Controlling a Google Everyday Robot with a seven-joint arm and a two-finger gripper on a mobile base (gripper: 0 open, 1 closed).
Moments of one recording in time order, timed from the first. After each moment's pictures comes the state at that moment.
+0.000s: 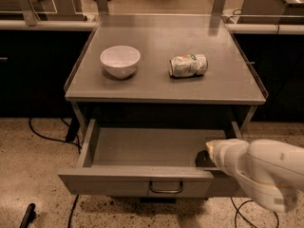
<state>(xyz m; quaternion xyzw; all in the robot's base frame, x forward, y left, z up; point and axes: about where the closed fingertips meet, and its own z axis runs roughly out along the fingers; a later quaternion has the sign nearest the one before) 0.504 -0.204 0.670 -0.16 0.91 -0.01 0.38</state>
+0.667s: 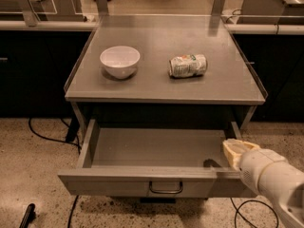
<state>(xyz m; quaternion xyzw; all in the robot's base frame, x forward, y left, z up) 0.450 -0.223 0.752 -0.15 0.86 0.02 0.49</state>
